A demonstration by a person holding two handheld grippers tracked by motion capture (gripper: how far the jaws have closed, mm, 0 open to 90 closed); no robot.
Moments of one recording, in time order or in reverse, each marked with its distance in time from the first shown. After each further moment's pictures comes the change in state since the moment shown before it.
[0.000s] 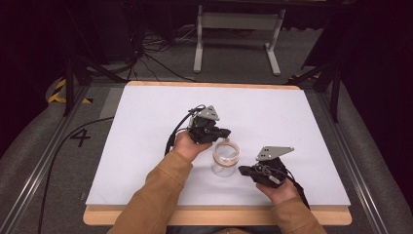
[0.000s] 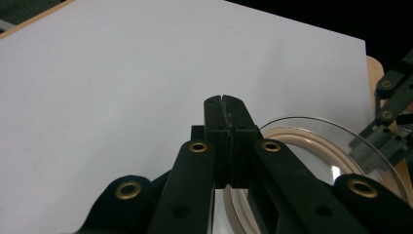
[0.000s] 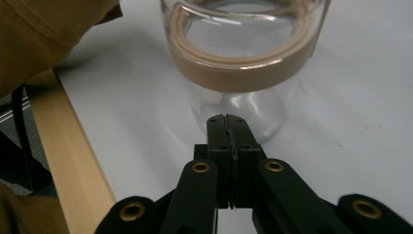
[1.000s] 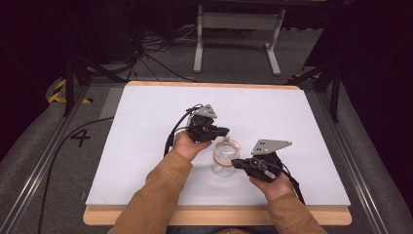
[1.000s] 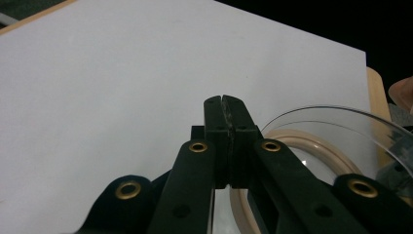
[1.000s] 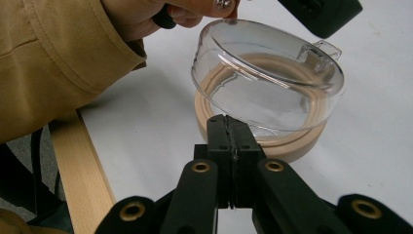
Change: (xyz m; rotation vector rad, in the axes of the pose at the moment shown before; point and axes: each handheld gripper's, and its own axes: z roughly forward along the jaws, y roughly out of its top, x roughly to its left) left arm 0.006 -0.002 -0.003 -0.030 0.005 -0.042; right arm 0.011 0.029 -0.003 -0.082 0.012 -0.045
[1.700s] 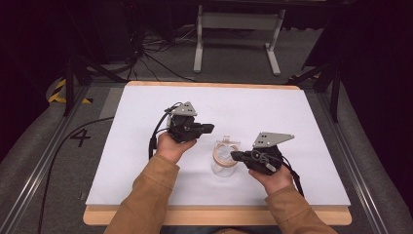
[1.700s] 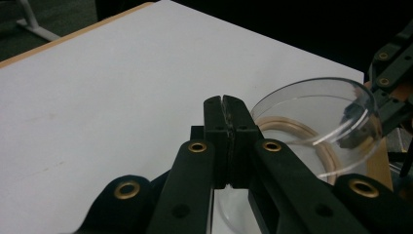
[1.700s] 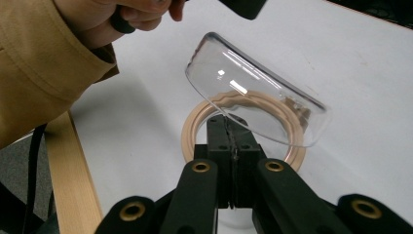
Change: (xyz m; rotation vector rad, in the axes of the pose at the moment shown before) left arm -0.003 -0.016 -0.058 -0.077 0.072 -0.060; right arm -0.011 0.015 -0.002 -0.061 0.010 -0.015
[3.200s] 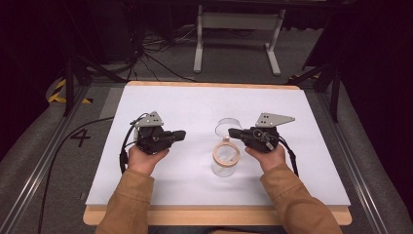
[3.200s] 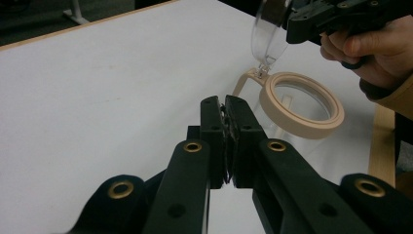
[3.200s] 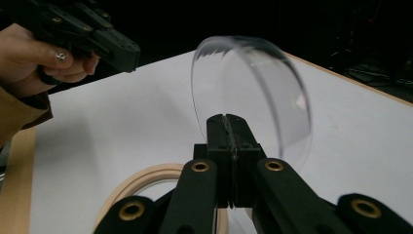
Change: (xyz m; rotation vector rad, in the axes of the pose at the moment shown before) left arm 0.005 -0.044 -0.061 -0.037 0.091 -0.077; right arm -0.054 0.016 0.021 -0.190 0.026 -0.035
